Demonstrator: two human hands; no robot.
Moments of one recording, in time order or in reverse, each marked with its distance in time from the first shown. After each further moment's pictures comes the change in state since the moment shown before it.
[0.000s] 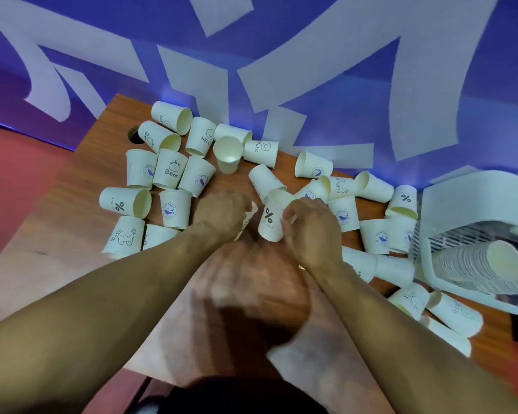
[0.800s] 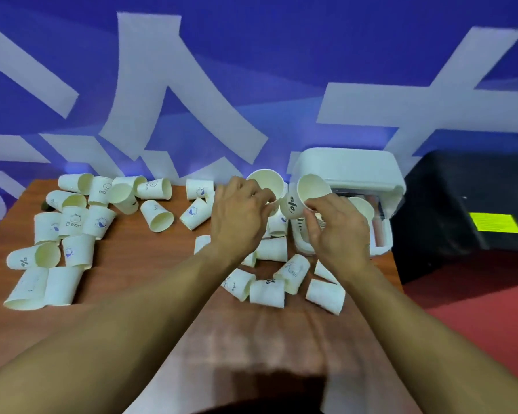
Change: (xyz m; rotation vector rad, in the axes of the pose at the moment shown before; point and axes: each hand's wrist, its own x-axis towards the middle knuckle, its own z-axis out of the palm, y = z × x) left_hand -0.076 0.326 -0.018 -0.058 0.747 0.430; right_hand -0.170 0.205 -0.207 -0.071 0.545 0.060
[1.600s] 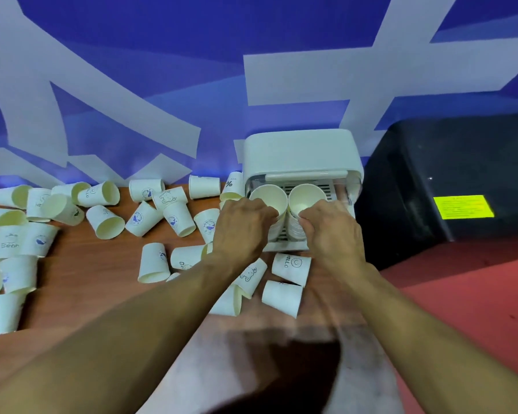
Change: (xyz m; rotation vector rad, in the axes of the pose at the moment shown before) left_hand 0.038 0.100 0.111 0.008 -0.337 0.106; right_hand -0.009 0.151 0.002 -0.051 -0.381 0.209
